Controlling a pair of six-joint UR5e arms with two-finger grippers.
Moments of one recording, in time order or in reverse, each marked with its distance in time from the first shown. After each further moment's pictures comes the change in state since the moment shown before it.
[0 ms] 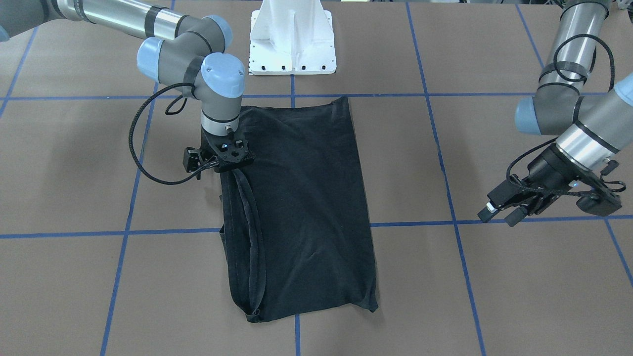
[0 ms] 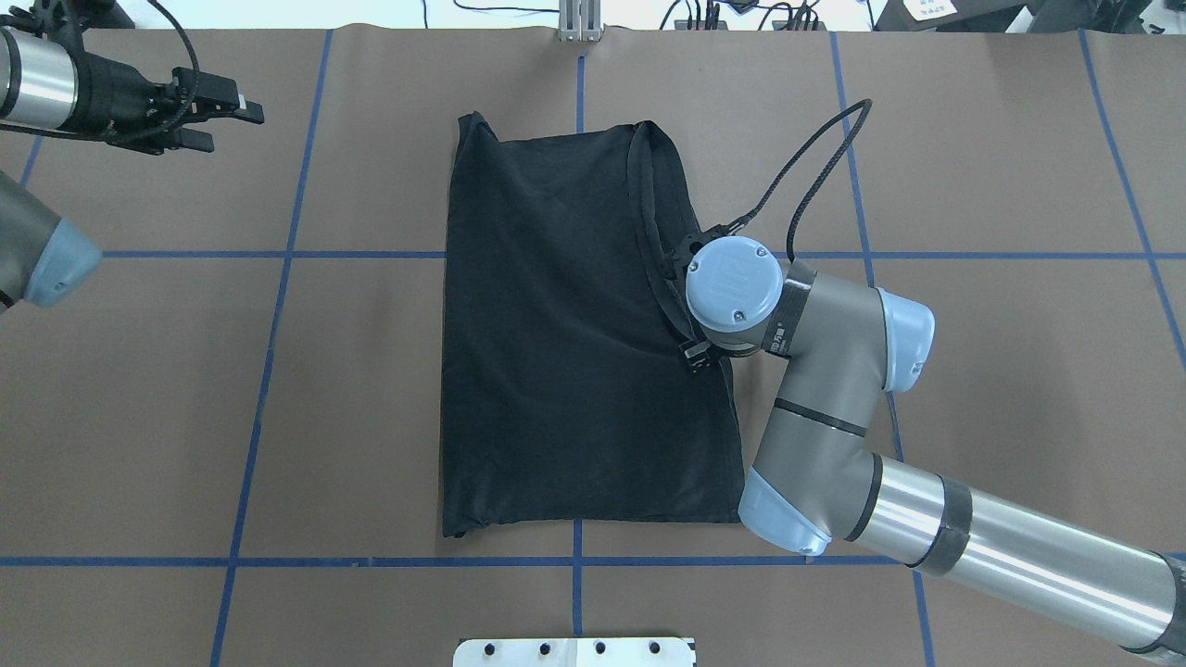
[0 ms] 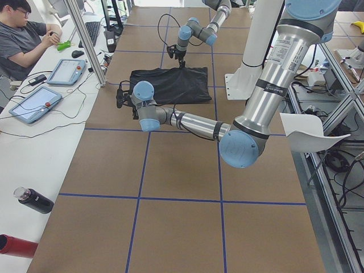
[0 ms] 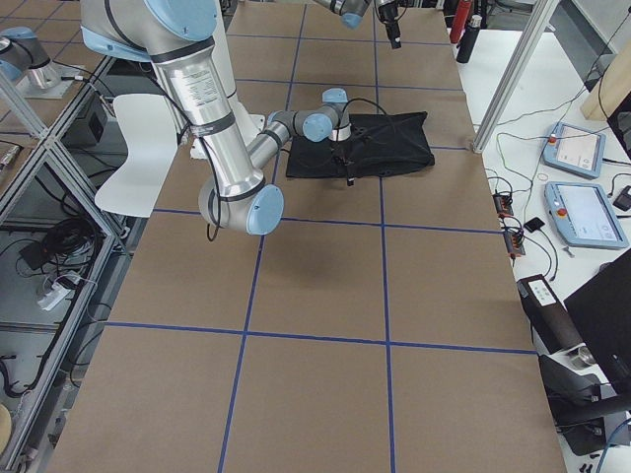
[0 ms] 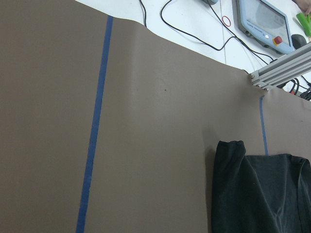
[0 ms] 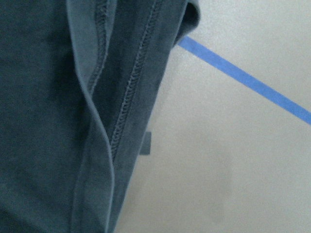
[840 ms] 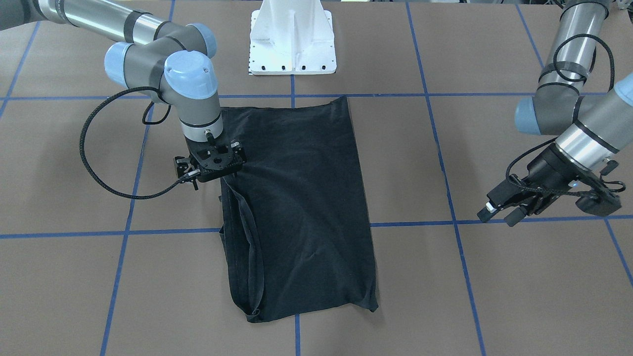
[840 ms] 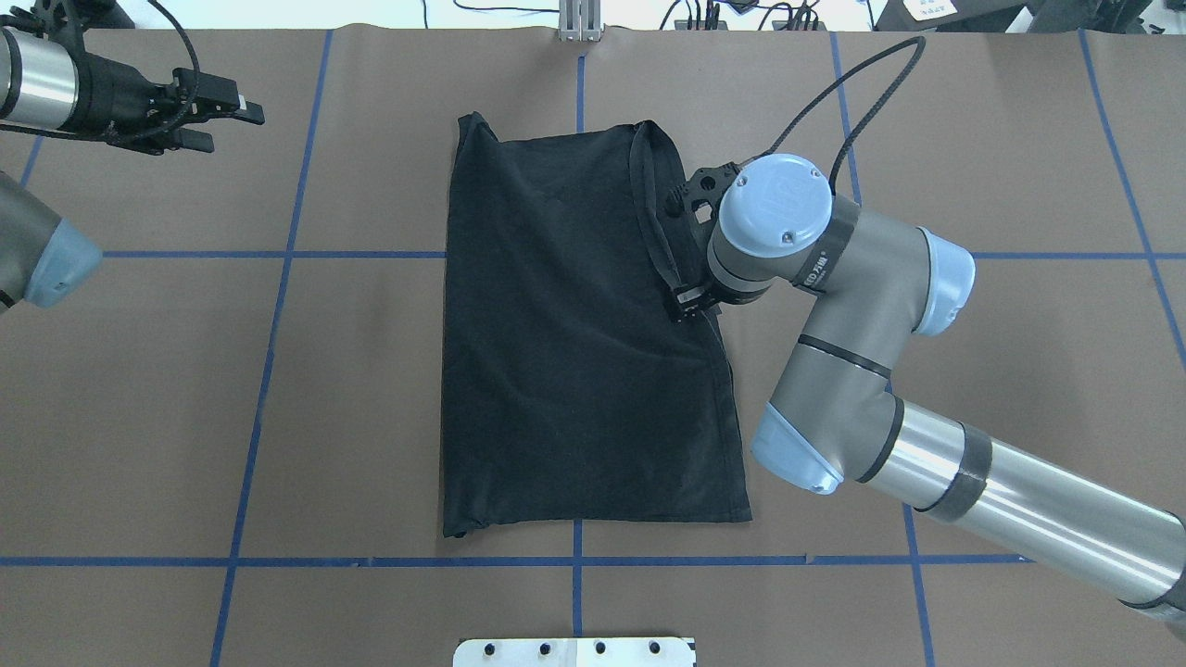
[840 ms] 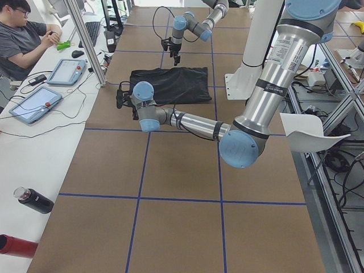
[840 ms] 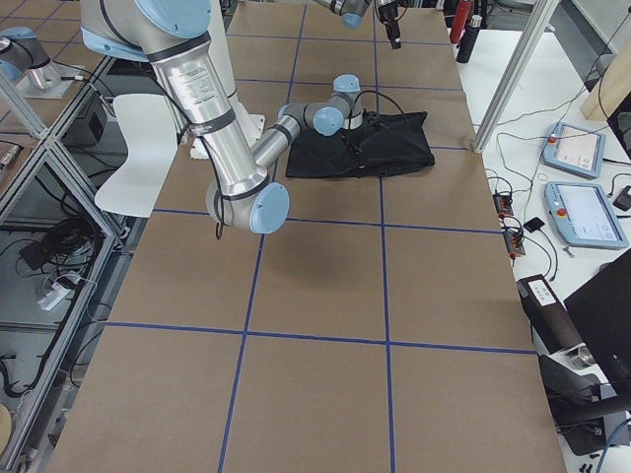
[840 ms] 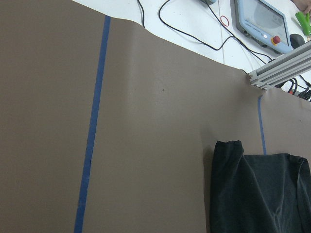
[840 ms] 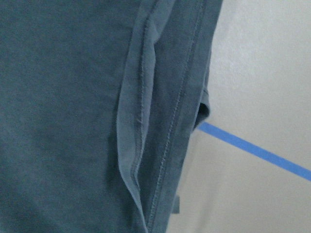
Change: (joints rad) left arm 0.000 0.002 0.009 0.000 -0.001 0.006; right arm 0.085 0.101 -0.007 0.059 0.113 -0.002
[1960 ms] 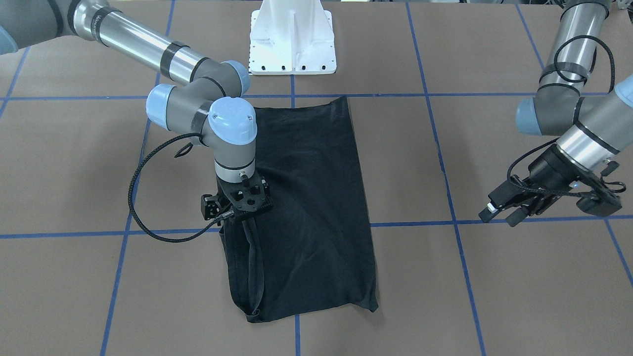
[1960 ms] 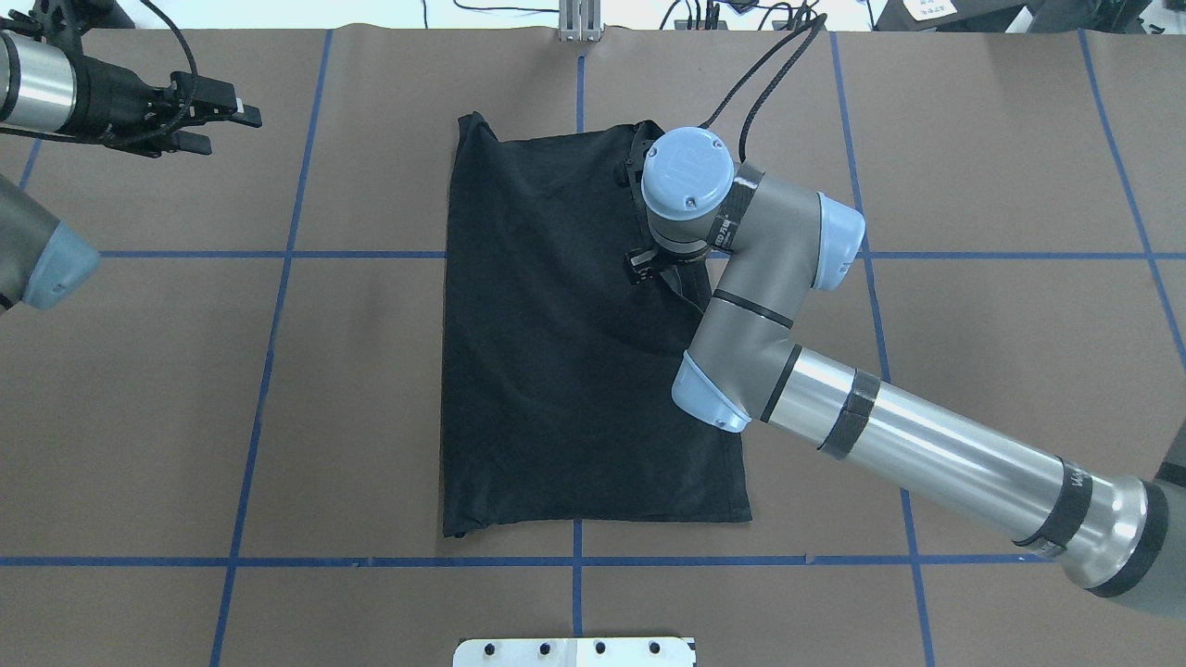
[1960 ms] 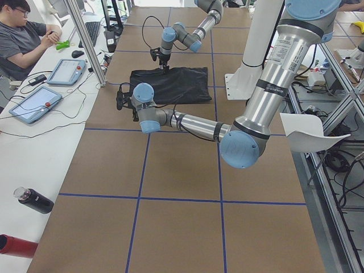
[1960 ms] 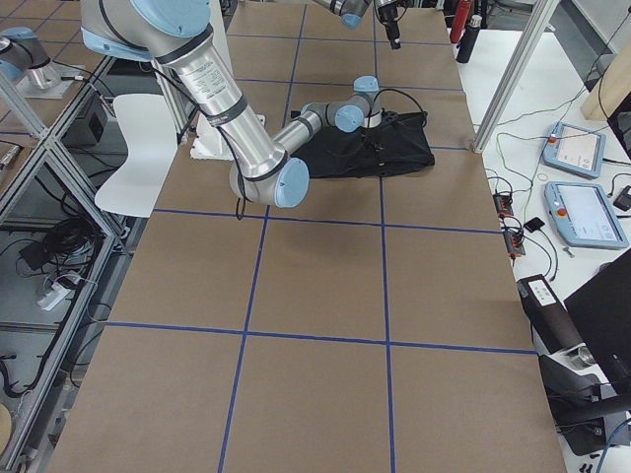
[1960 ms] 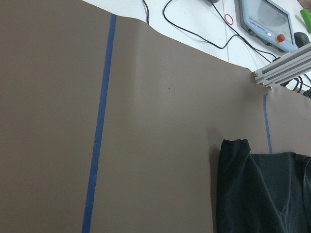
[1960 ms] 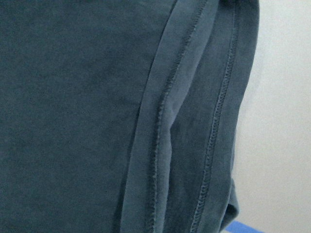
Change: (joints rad) left arm 0.000 0.003 0.004 -0.005 0.000 0.003; right arm 0.012 0.160 -0.310 0.093 -0.056 -0.029
